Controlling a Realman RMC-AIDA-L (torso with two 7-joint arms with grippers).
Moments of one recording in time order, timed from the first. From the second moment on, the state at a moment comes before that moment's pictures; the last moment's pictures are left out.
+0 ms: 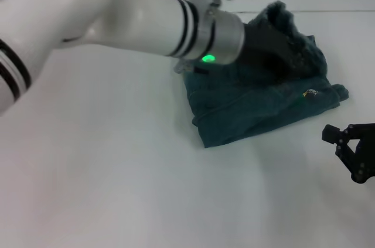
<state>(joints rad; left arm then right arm) -0.89 -2.18 1.60 0.90 1.92 0.83 -1.96 0.25 2.07 -0.56 -0.54 -1.83 -1.58 0.72</state>
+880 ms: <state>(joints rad) -0.75 -2.18 1.75 0.99 1.82 0.72 -1.86 0.26 2.07 -0.56 -0.54 -1.83 -1.53 0.77</state>
